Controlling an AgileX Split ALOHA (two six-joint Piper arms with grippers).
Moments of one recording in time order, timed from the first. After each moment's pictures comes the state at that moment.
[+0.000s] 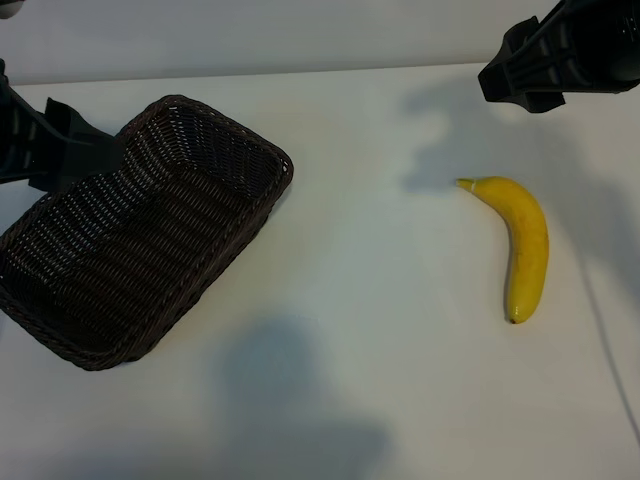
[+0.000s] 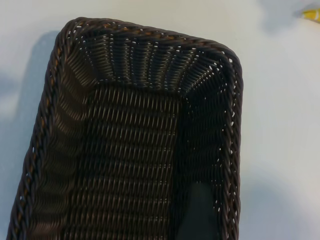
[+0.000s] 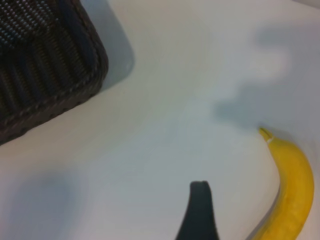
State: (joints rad) left arm -0.11 1.21 -1.07 -0.42 0.85 0.45; right arm 0.42 1.37 -1.32 0.16 0.88 -0.09
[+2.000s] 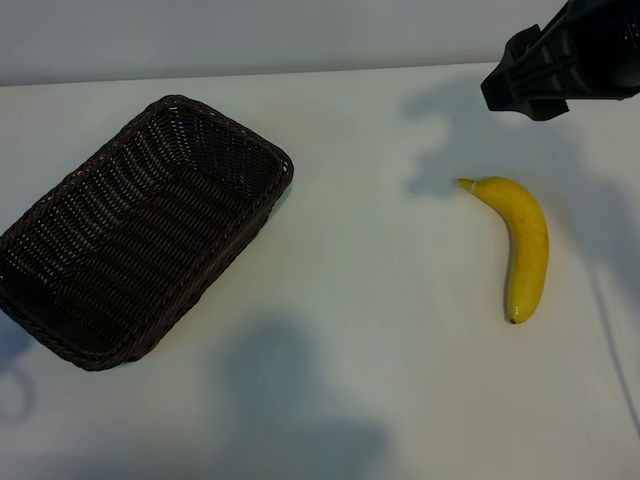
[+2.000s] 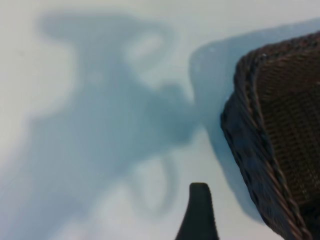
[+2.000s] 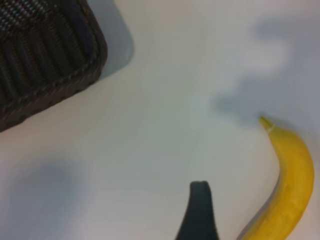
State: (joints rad) left arm -0.11 0.57 -0.47 0.32 0.80 -0.93; right arm 0.42 1.37 -1.32 0.16 0.92 -0.10
